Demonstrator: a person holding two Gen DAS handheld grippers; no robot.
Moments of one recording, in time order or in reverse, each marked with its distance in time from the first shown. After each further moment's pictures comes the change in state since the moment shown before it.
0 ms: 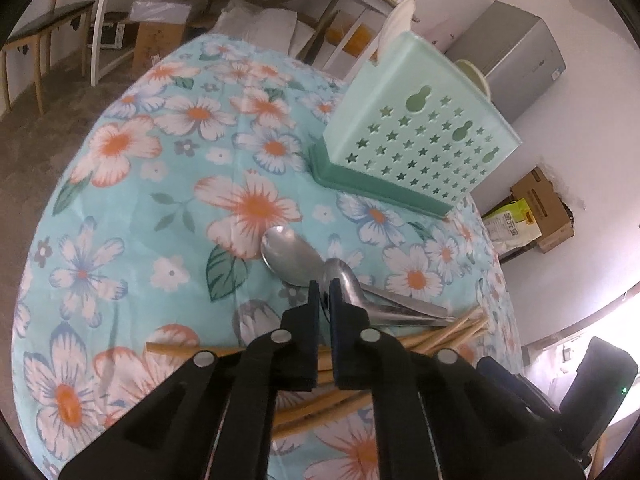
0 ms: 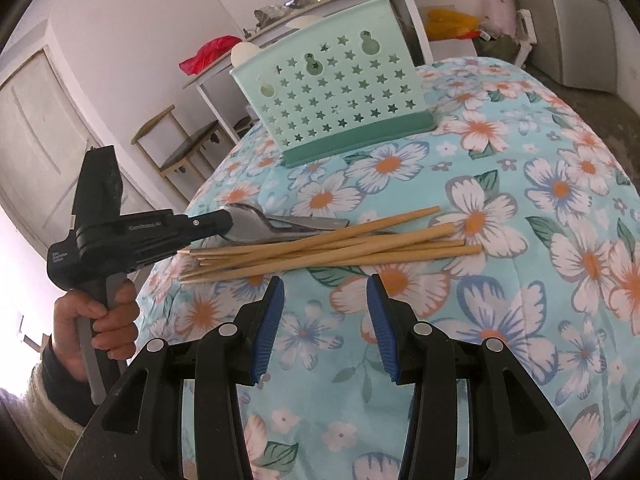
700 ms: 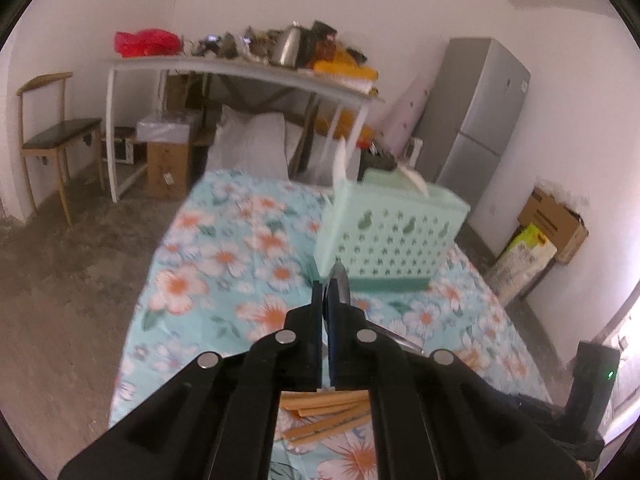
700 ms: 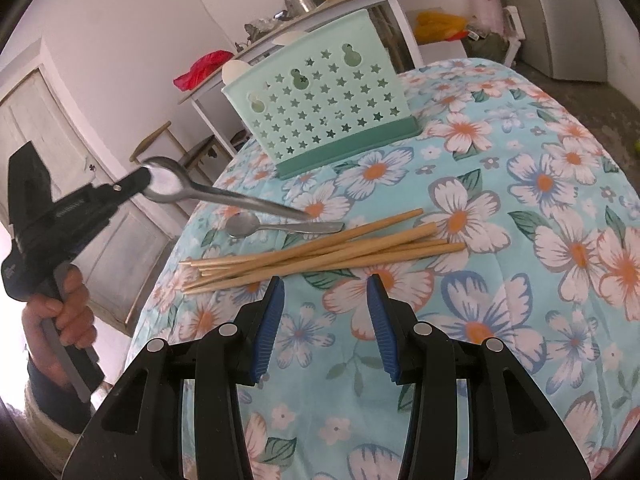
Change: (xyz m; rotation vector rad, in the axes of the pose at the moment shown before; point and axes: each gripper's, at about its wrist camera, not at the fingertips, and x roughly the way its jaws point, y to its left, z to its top) left arm -0.096 -0.036 0.011 0.192 -0.348 0.108; right arm -0.010 -0.007 0.000 0.049 -0.037 0.005
